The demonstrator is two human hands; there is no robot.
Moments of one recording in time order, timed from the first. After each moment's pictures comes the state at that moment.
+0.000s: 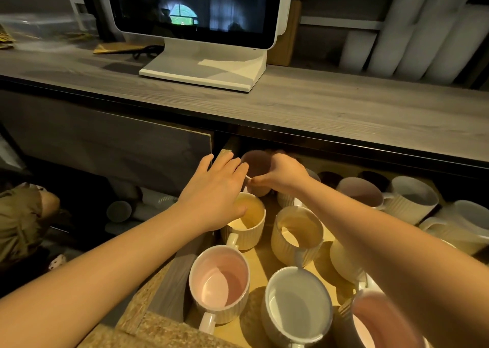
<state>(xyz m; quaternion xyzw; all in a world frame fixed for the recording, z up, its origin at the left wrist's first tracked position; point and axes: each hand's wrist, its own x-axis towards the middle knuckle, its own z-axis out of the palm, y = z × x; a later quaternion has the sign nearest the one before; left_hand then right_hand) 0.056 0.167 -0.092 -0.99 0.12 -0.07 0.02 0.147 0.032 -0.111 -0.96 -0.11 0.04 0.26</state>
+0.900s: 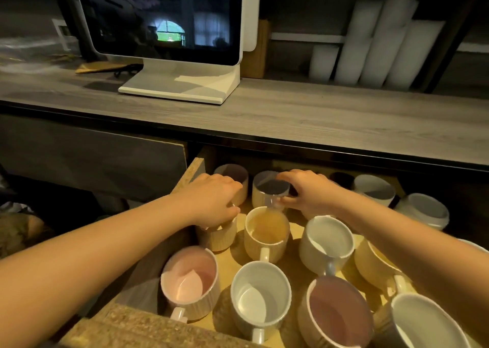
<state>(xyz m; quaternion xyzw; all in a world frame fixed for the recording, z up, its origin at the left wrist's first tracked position) 0.057 0.132 -0.071 -0.98 0.18 0.05 0.01 0.098 -0.069 -0.080 -0.97 -0.23 0.04 0.09</state>
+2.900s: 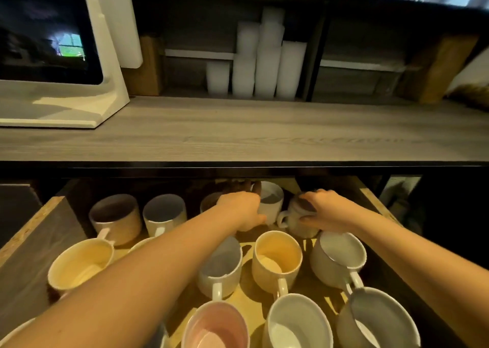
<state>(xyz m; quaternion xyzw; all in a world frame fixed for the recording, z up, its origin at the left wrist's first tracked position) 0.119 -0.100 -0.097 -0.96 0.25 0.06 -0.06 0.069 -0.276 -0.075 -1.00 0.00 0.09 0.02</state>
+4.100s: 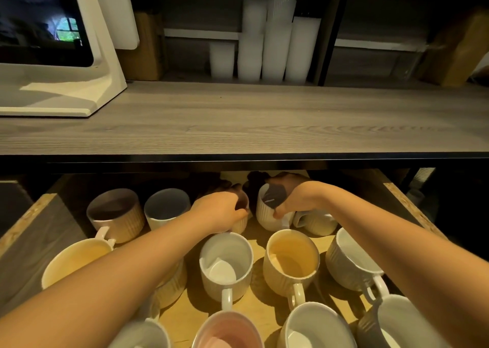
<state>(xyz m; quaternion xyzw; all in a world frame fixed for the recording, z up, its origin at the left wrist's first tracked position) 0.134 -0.056 -0.119 -0.97 0.18 0.07 -0.15 0.141 -0.241 -0.114 -0.96 0.08 0.17 0.21</state>
